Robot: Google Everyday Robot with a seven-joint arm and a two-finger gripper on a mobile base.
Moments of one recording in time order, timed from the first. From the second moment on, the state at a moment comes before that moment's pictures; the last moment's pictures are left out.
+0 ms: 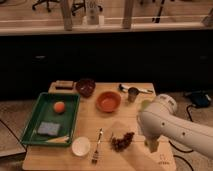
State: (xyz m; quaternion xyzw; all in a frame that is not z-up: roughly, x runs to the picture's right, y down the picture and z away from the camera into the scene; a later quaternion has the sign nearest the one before) arm 0.198 0.229 0.671 -0.30 0.00 -0.13 0.95
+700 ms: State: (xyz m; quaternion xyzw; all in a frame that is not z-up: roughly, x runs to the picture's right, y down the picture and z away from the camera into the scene) arm 0.172 0.240 0.680 -0.29 -0.02 -0.14 0.95
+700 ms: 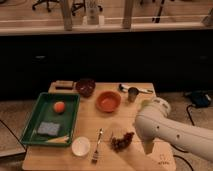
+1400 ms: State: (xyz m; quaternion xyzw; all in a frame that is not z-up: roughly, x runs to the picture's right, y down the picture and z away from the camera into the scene) arm 0.144 0.252 0.699 -0.29 -0.04 -0.14 0.95
